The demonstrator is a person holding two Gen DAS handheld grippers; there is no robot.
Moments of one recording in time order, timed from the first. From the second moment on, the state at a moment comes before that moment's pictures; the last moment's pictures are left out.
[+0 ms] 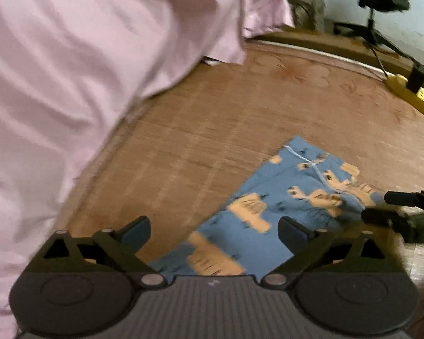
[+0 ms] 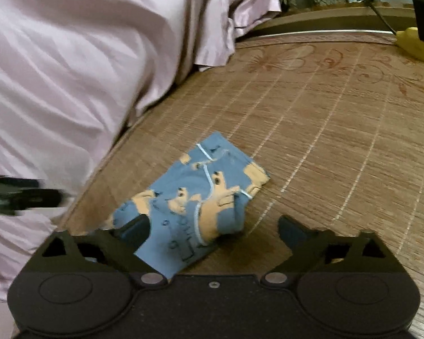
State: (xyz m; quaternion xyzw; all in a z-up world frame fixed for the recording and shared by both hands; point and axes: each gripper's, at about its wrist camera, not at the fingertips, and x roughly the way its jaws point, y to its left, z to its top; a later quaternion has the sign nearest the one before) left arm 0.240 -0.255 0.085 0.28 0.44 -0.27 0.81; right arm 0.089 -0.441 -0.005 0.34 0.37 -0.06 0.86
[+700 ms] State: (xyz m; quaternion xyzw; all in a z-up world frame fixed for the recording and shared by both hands) left arm 0.292 -0.354 -0.003 0.26 0.47 -0.49 0.69; right arm 0.100 -0.448 -0.016 0.35 0.40 -0.02 0.85
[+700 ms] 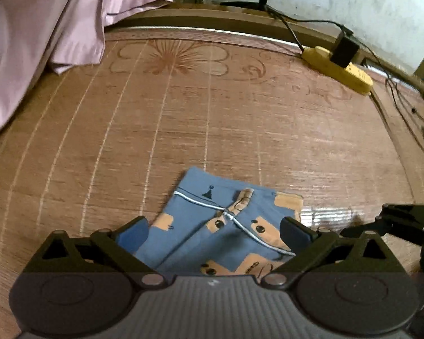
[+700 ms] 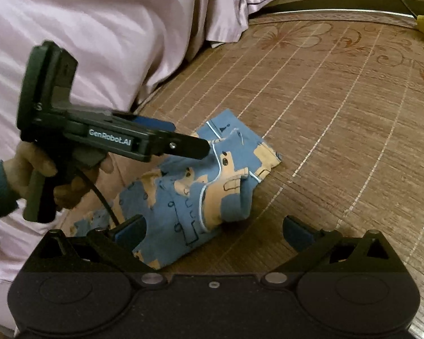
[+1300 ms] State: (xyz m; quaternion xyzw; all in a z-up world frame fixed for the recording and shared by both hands) left arm 0.285 -0.392 -0.020 0.31 0.50 -0.48 0.65; right arm 0.092 -0.463 -0.019 0.42 0.38 -0.04 0.82
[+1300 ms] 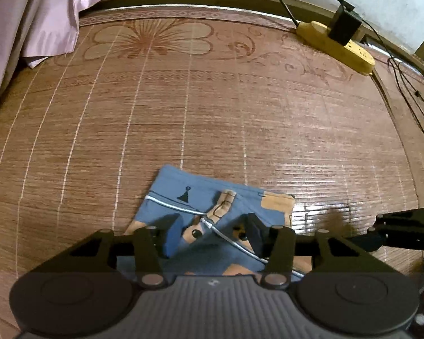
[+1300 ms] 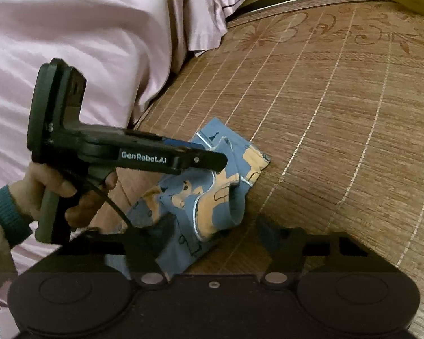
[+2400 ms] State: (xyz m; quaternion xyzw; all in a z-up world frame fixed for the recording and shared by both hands) left arm 0.306 -0.365 -0.017 0.19 0.45 -0.39 0.78; right arm 0.137 -0.453 -0.011 0.23 0.33 -0.12 0.91
